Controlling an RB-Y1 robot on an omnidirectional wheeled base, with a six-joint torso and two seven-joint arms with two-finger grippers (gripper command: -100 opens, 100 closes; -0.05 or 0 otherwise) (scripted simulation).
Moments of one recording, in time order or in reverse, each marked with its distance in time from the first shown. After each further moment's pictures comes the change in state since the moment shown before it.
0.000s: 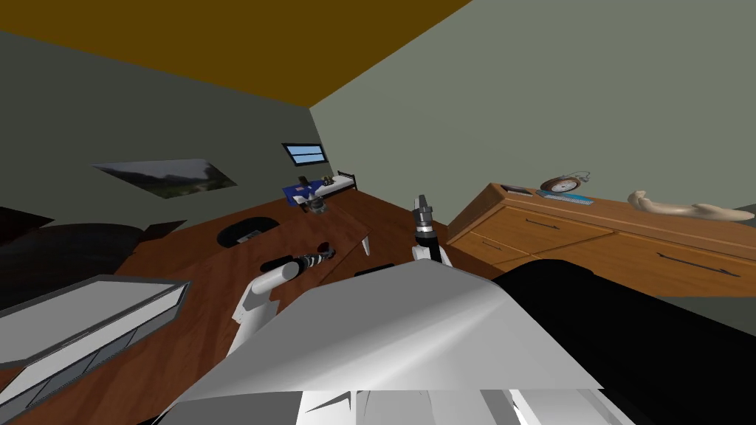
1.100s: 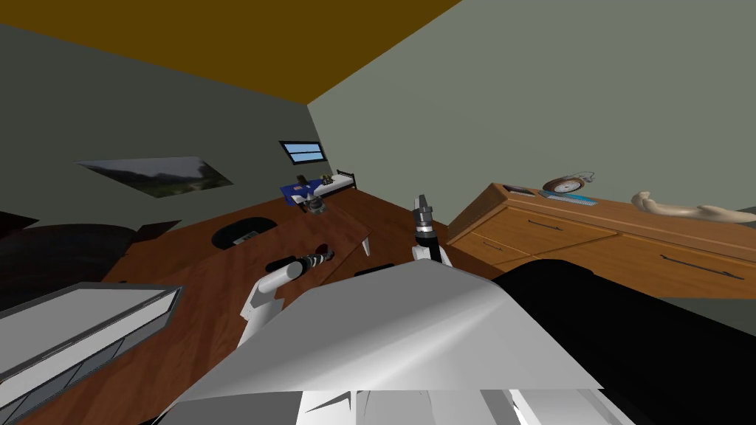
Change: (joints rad) left arm -0.014 -0.025 -0.008 0.054 -0.010 -0.040 -0.027; right arm 0.000 0.000 0.000 0.000 0.000 0.000 0.000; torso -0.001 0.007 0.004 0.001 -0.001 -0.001
